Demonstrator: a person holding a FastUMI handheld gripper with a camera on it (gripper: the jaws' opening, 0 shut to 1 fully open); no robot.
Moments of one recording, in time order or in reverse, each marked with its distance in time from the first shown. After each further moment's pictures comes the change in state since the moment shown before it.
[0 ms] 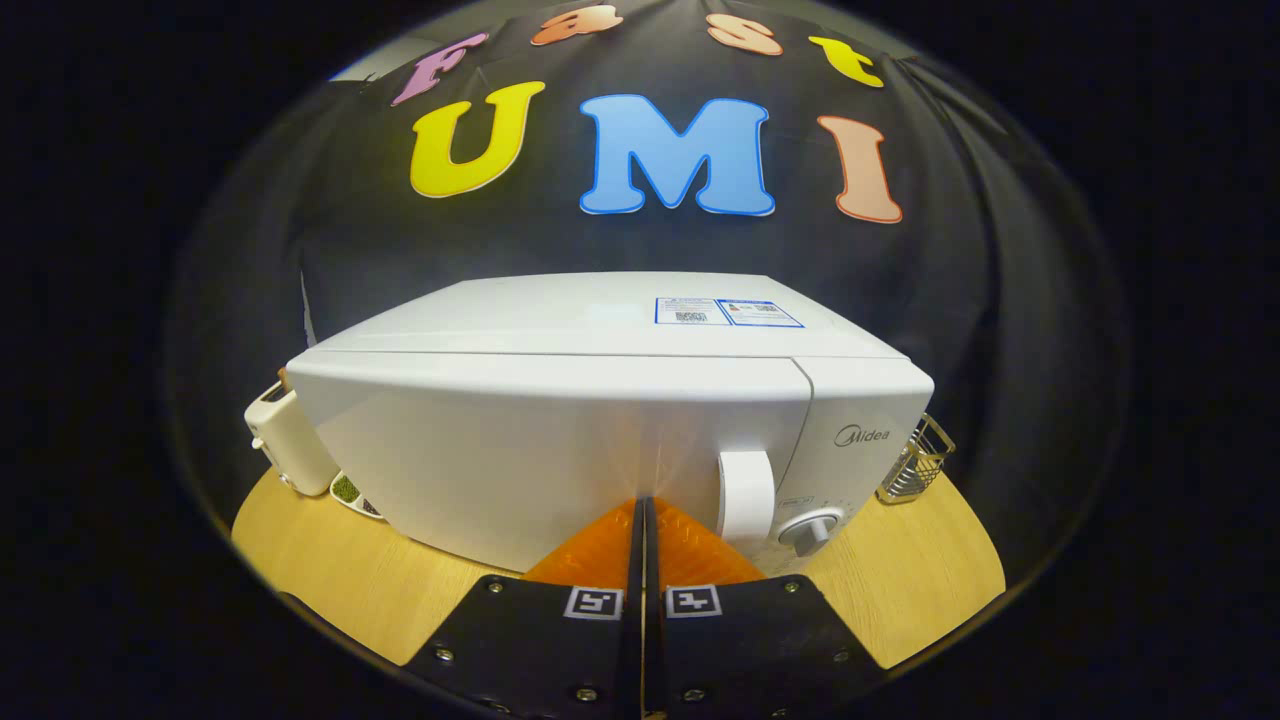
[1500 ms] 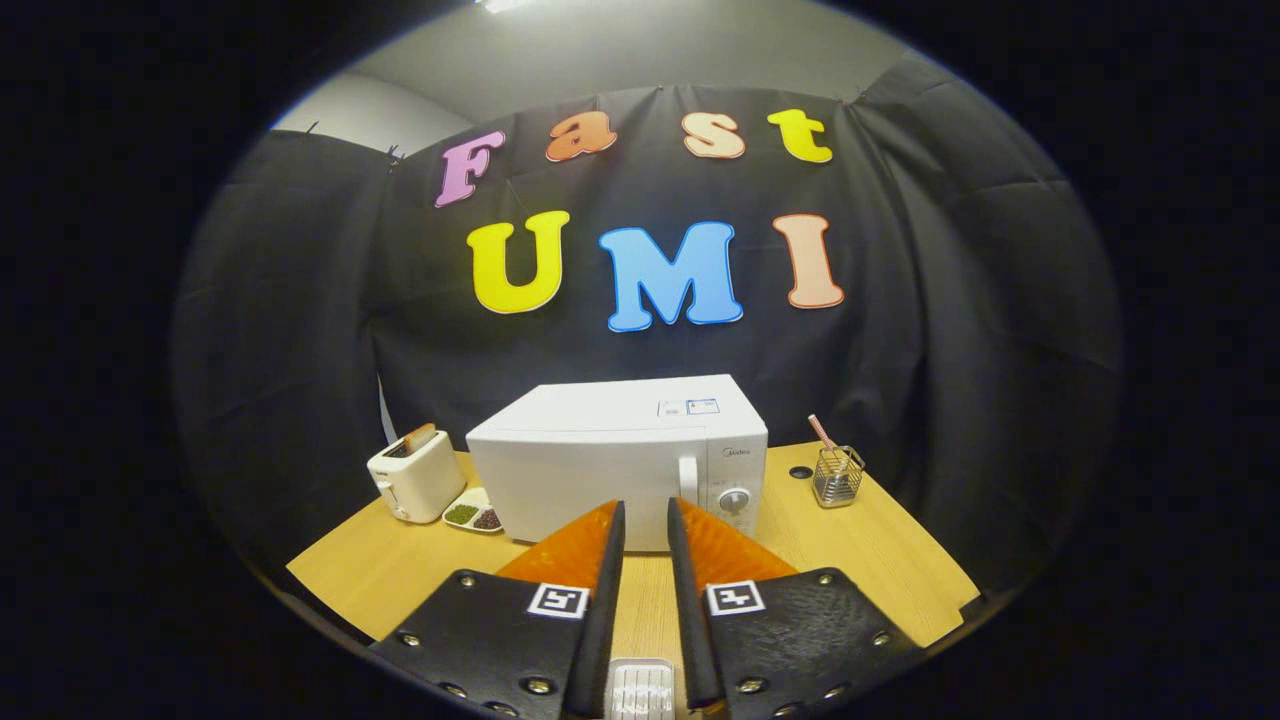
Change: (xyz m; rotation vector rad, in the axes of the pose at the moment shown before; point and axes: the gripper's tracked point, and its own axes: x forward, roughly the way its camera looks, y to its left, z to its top) arm -0.265 0.001 0.033 0.092 -0.239 0.066
